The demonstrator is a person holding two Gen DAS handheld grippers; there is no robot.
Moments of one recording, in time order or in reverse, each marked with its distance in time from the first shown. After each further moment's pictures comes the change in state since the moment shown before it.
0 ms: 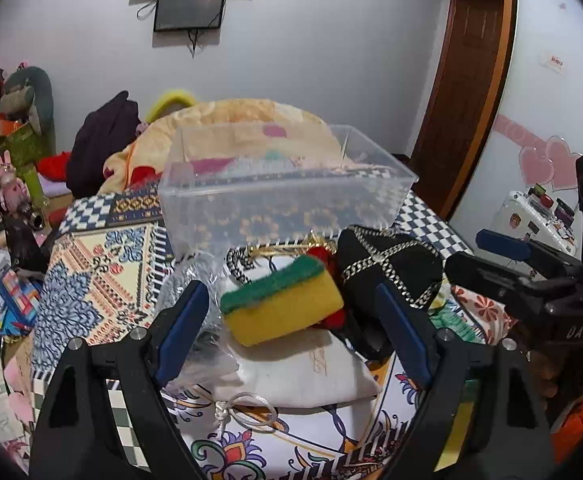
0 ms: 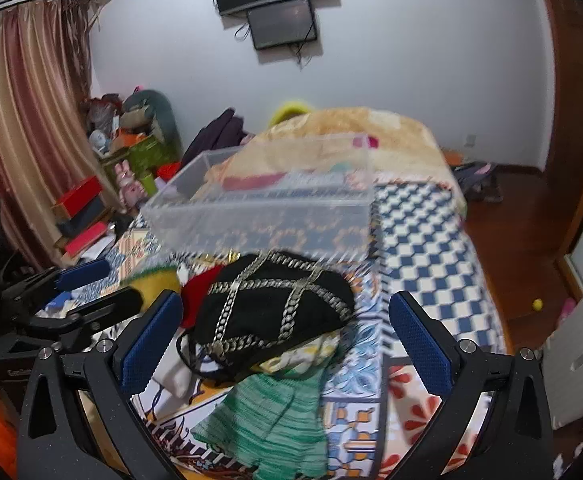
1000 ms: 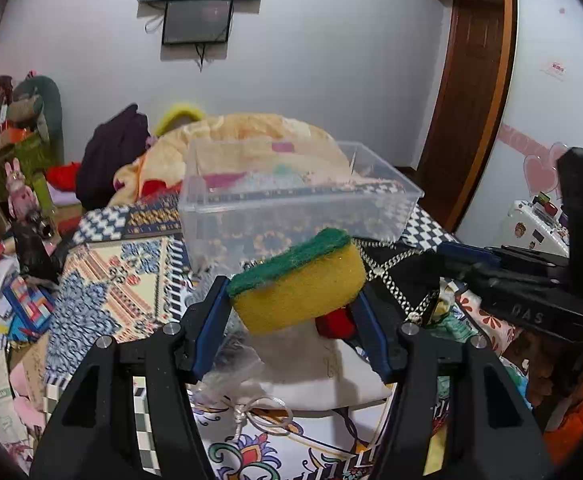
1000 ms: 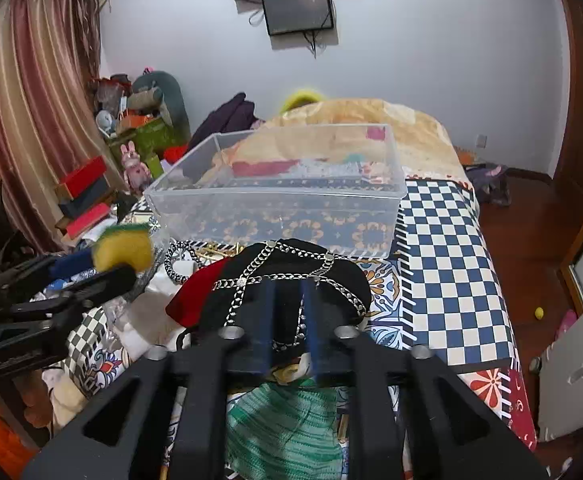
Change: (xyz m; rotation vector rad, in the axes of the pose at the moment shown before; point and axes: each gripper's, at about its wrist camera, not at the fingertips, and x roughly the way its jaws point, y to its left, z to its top) left arm -0.020 0.006 0.006 0.007 -0.069 0.030; right arm 0.017 0.007 0.020 -0.049 0.039 -0.020
